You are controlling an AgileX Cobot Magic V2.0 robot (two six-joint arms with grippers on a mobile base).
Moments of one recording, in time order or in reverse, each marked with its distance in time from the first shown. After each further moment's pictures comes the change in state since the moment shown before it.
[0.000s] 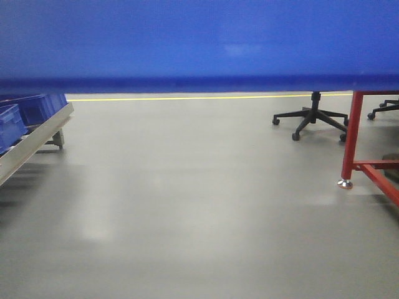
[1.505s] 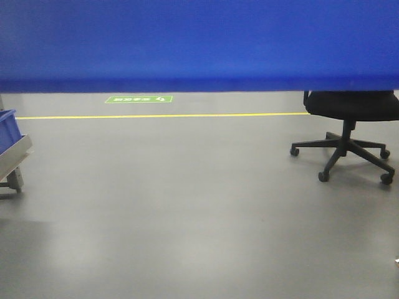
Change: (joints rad) left arm 0.000 0.002 0.000 0.003 0.000 0.000; right arm 0.000 0.000 0.000 0.000 0.000 0.000
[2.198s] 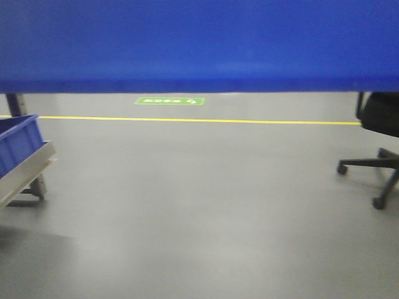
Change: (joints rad) left arm 0.000 0.005 0.000 0.001 -0.018 0.000; right arm 0.000 0.000 0.000 0.000 0.020 0.000
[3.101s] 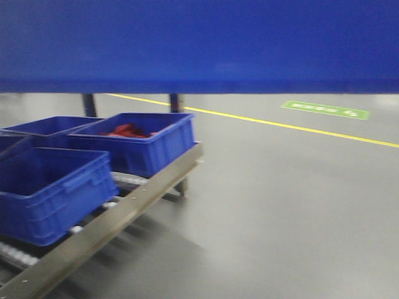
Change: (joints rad) left arm 0.000 0.000 0.000 0.004 -0.005 0.000; right arm 0.000 0.000 0.000 0.000 0.002 0.002
